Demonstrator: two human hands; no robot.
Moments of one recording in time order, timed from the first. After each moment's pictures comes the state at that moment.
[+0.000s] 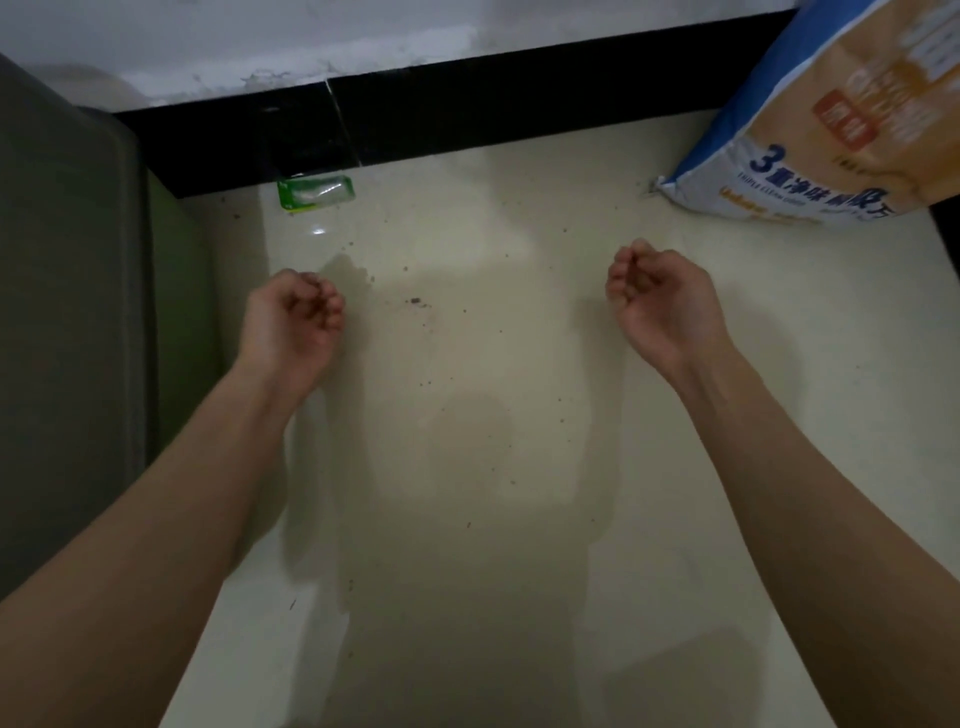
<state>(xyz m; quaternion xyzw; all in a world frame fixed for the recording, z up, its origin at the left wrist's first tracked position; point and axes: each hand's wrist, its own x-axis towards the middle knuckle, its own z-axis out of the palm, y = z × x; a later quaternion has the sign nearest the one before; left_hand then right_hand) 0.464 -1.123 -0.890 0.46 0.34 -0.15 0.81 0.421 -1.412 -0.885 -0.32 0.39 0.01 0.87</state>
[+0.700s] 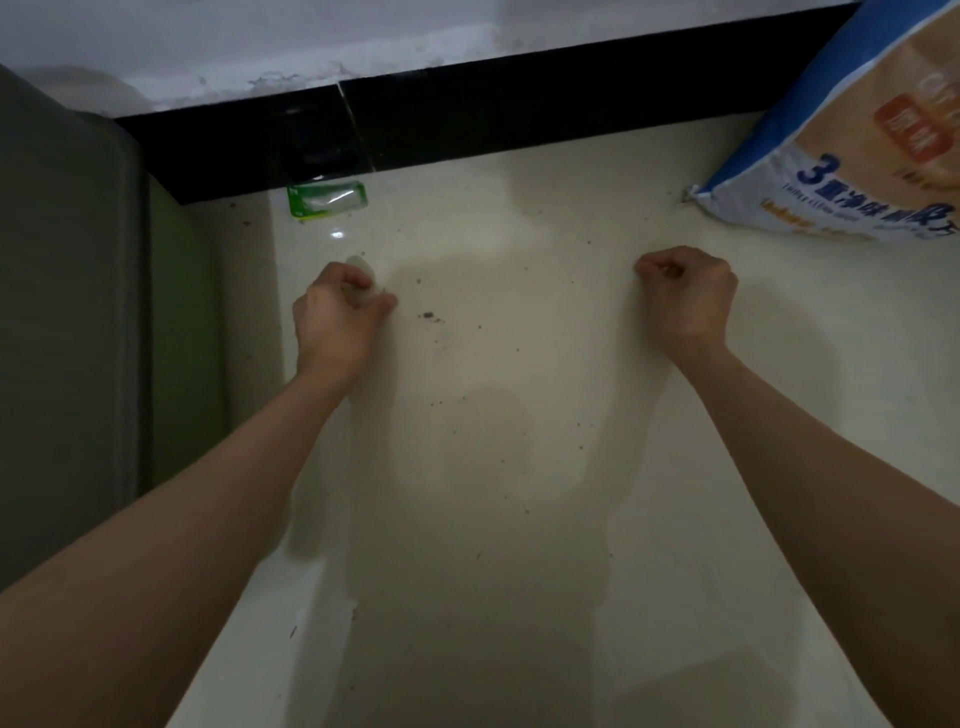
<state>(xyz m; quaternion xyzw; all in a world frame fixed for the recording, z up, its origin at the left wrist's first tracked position) 0.483 -1.142 -0.929 0.91 0.15 -0.05 0.38 0.452 -1.427 -0.931 -0.89 0.28 -0.05 0.34</state>
